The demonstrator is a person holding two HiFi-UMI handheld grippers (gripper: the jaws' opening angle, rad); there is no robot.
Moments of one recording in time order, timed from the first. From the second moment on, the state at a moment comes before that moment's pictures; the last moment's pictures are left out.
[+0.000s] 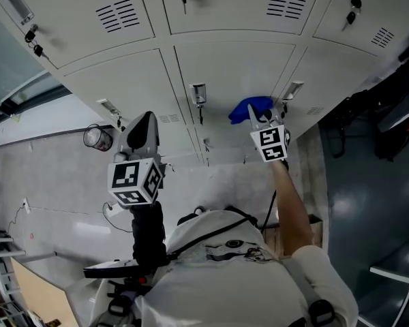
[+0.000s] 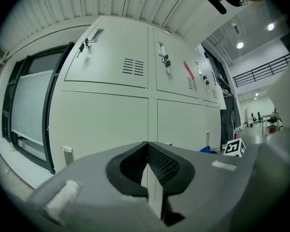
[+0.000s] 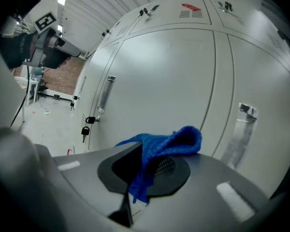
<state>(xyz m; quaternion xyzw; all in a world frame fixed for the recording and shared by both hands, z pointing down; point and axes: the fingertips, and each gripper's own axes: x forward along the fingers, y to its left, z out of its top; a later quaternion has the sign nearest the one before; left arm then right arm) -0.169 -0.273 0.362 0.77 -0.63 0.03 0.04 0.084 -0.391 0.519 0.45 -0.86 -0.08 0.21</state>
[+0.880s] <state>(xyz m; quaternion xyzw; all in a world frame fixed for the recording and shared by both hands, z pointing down) -0.179 -0.266 0.365 0.77 -0.64 0.04 0.04 -0.066 -0.340 0.574 0.32 -0.93 -0.03 0.19</state>
